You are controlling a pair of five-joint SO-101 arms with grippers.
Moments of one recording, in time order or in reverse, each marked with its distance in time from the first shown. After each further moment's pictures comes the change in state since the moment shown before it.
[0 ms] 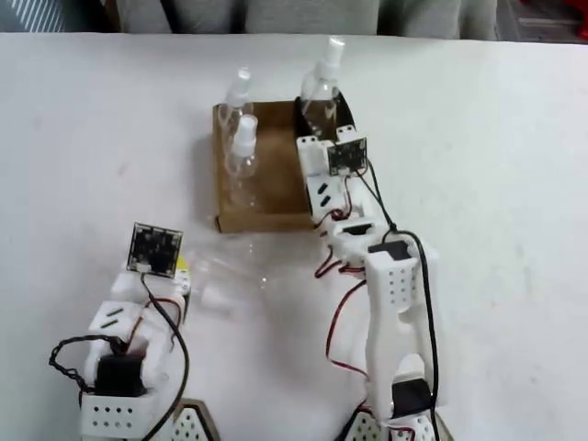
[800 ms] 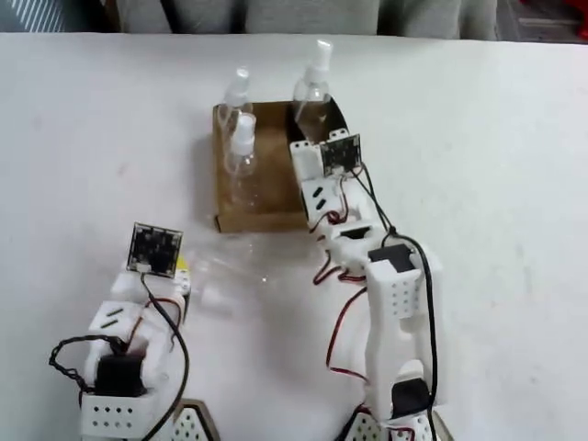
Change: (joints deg) left arm 0.0 0.0 0.0 0.0 0.0; right arm -1.7 -5.6 4.6 4.6 -0.1
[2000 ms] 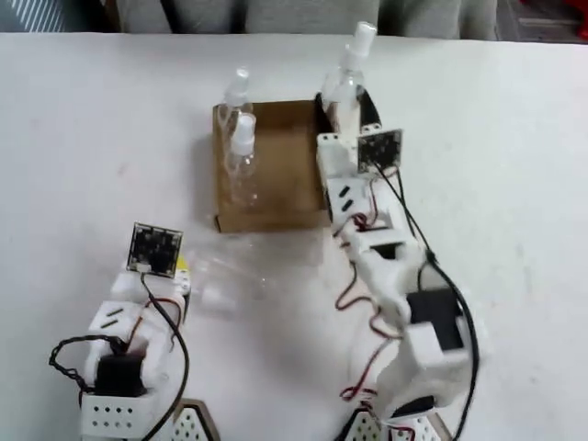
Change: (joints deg) left arm 0.0 0.0 0.0 0.0 0.0; right arm 4.7 -30.9 22.3 8.0 -3.3
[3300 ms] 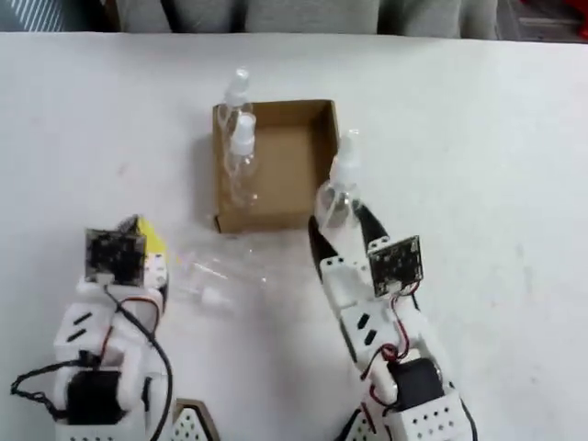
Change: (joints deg) left arm -3.2 4.4 -21.7 3.4 0.0; right arm -9.8 -109.2 43.8 84.4 -0.4
